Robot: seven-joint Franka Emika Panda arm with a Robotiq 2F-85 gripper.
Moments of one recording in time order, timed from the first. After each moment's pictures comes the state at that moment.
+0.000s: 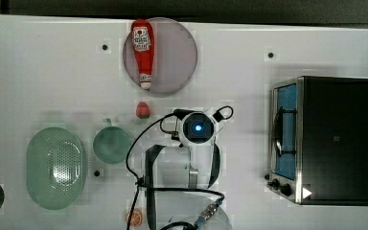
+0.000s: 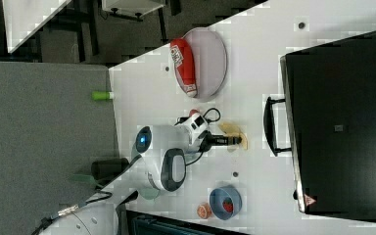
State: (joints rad) arm -0.01 0.38 -0.03 -2.43 -0.01 1.12 -0.71
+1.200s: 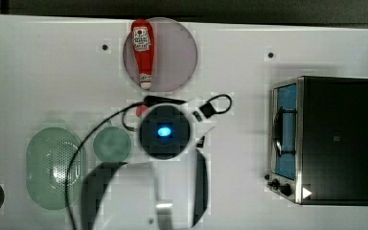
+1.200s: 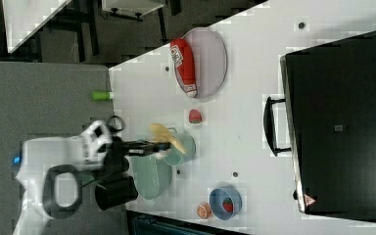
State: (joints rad) arm -0.01 -0.18 0.11 -2.29 -0.01 0.50 -0.53
